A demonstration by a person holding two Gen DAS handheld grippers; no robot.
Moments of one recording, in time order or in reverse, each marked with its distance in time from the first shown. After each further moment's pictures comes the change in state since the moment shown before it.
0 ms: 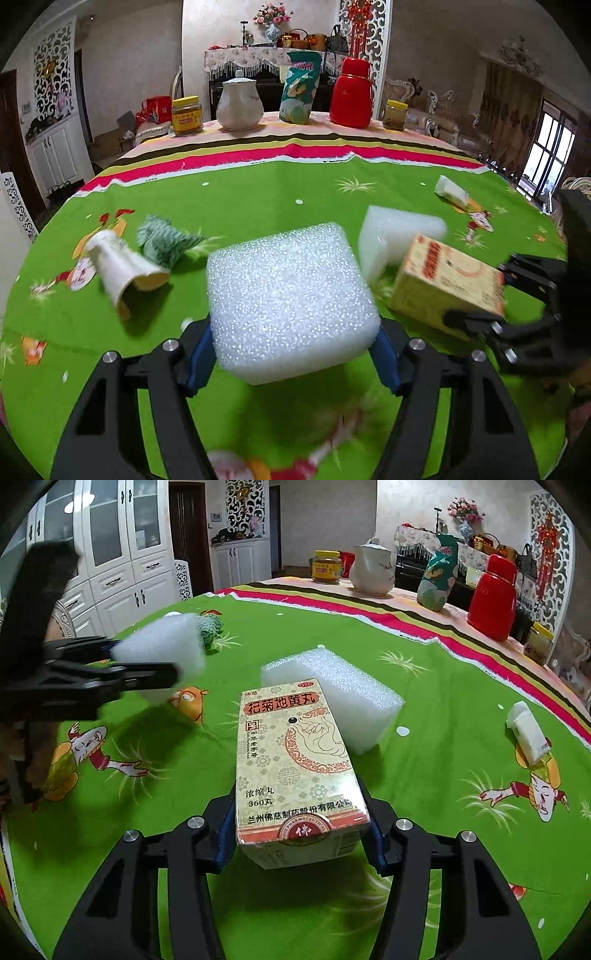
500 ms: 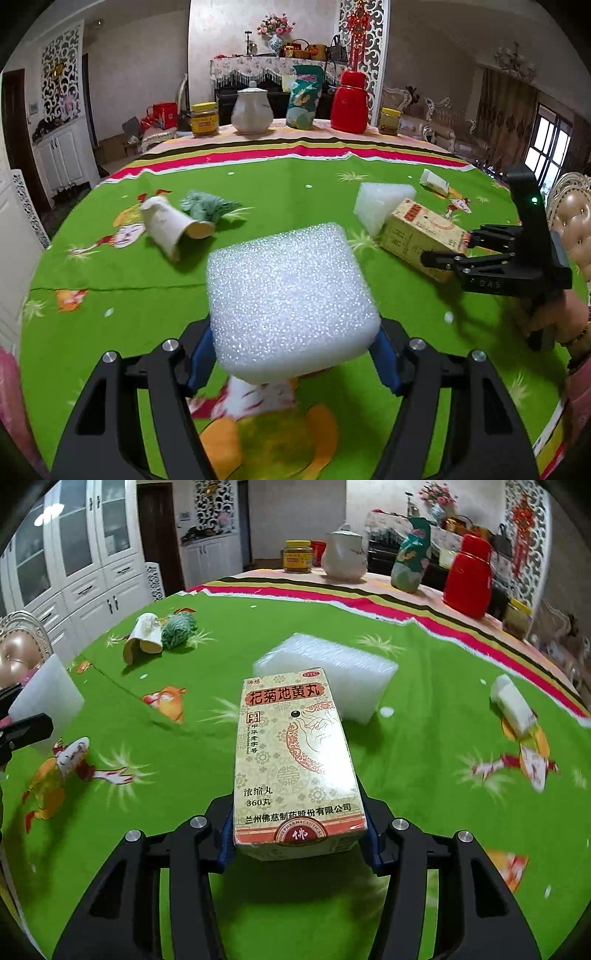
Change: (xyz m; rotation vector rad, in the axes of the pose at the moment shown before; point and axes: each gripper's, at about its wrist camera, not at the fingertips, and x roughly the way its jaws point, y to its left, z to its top) left arm -0.074 0.025 -0.056 0.001 -0.039 0.001; right arm -0.004 0.019 -0.006 0.089 0.035 -0.096
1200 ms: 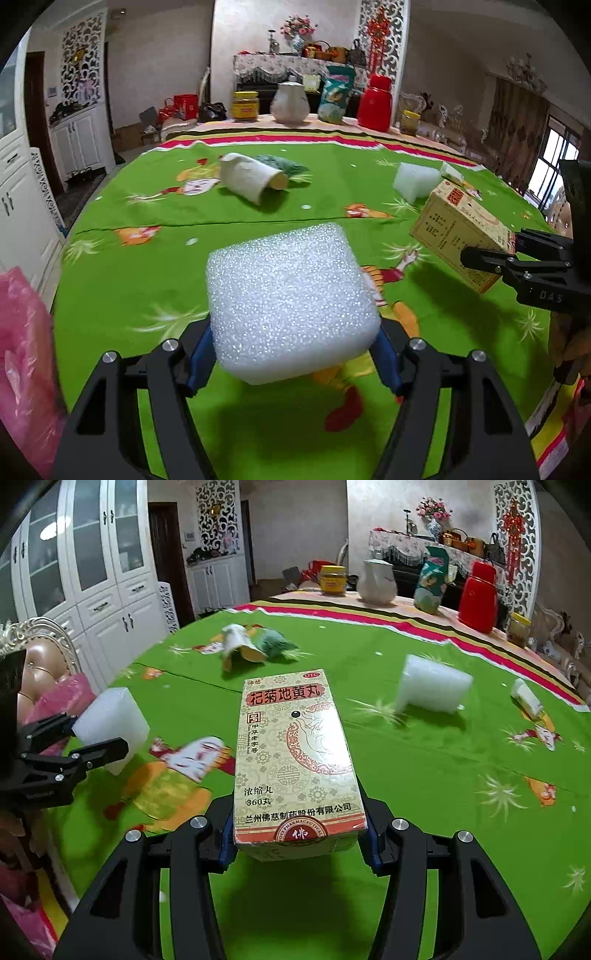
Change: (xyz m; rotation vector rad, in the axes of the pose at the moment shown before) left arm -0.057 0.078 -0.065 -0.063 -0.005 0.026; right arm -0.057 0.130 -0.019 0.042 -0.101 0.052
